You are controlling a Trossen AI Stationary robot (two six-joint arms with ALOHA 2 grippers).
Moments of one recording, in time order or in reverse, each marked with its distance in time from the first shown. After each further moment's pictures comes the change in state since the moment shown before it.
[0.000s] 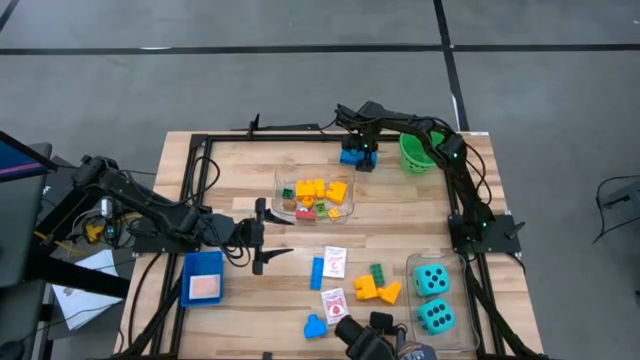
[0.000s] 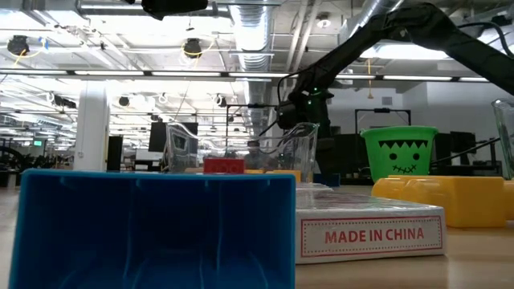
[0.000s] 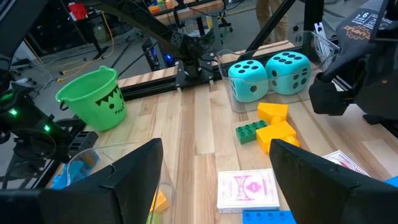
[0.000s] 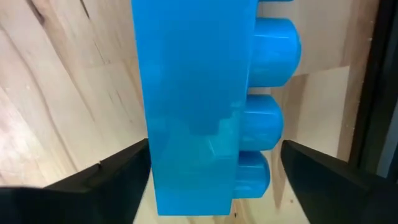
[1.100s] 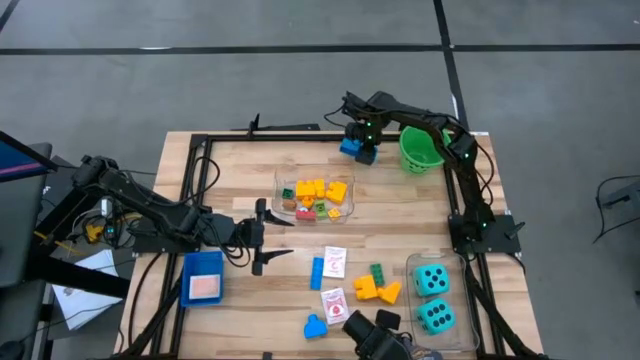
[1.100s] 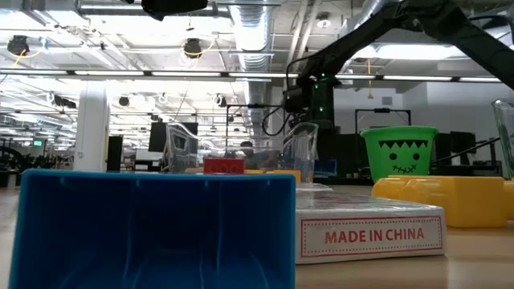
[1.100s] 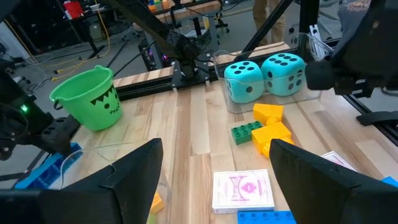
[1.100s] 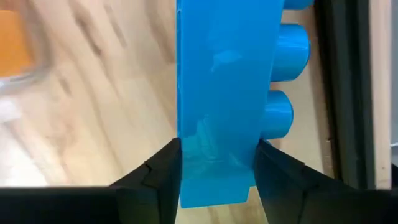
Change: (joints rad) left arm 0.000 0.000 0.000 0.000 0.016 -0.013; right arm -0.037 -0.102 -0.002 -0.013 -0.106 0.079
